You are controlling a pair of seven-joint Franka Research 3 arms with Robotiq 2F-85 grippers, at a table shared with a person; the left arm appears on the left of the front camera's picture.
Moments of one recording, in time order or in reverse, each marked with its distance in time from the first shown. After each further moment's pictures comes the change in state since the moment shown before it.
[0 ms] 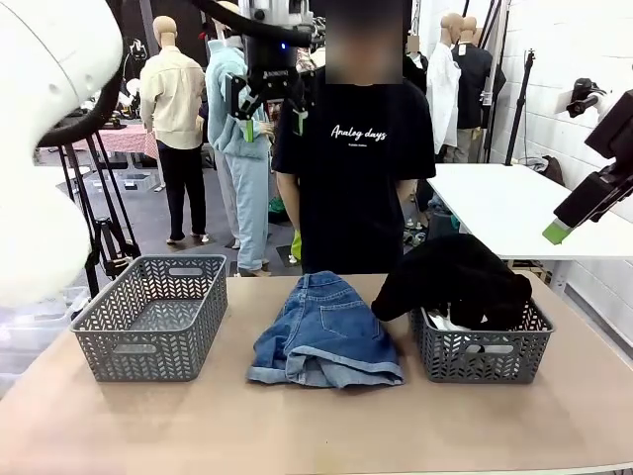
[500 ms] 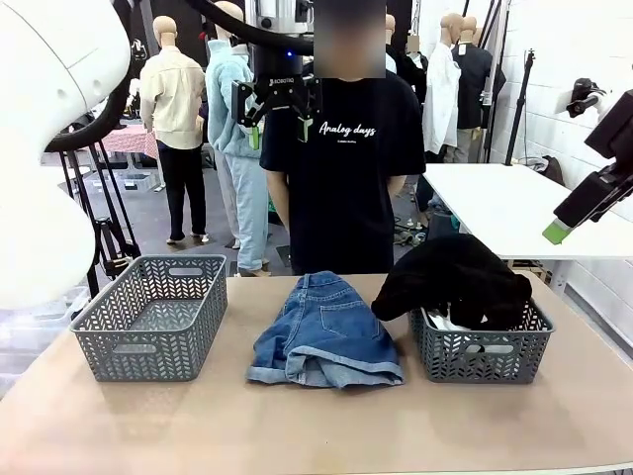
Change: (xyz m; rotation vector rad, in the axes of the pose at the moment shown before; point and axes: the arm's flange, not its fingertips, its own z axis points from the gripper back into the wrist) left arm -0.005 -0.012 -0.019 0.025 0.021 -0.030; right arm 0.000 0.000 0.000 0.000 0.000 0.000
